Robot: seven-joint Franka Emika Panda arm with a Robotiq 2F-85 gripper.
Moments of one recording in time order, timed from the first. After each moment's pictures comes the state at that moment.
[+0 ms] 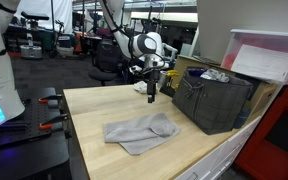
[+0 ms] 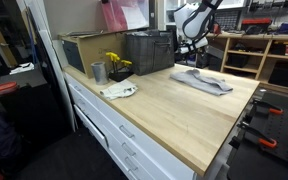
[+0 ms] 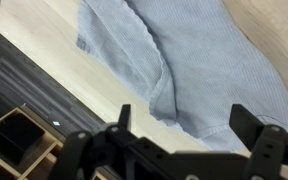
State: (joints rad) arm -0.06 0.50 -0.24 -1.93 -0.46 2.38 0.93
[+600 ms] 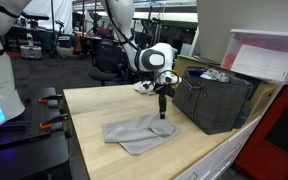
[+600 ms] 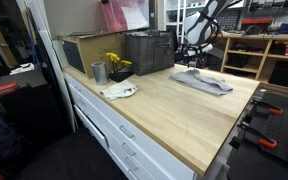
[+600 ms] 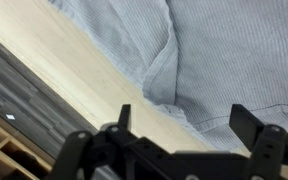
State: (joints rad) arm -0.18 0.66 -0.26 -1.83 -0.28 2.58 0.57
